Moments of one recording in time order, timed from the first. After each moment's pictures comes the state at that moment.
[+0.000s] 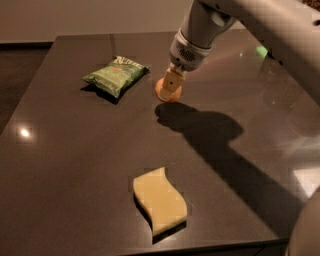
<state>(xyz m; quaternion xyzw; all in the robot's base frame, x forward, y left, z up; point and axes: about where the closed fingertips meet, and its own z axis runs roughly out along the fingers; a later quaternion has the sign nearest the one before) 0.612 -0.038 0.900 -0.57 0.79 0.10 0.18</state>
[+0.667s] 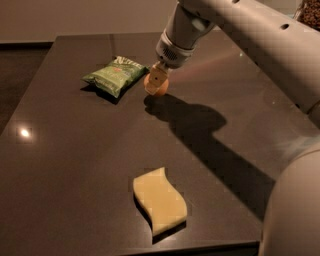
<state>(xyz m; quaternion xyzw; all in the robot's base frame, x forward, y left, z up) 0.654 -0.004 0.890 -0.54 0.81 0.09 0.21</state>
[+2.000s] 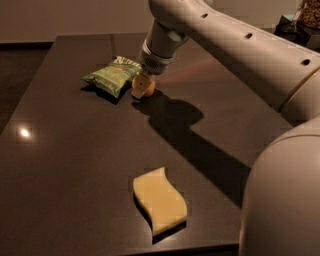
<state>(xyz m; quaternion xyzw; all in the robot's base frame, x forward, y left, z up) 0.678 0.037 0.862 -0.55 0.80 0.07 0.23</state>
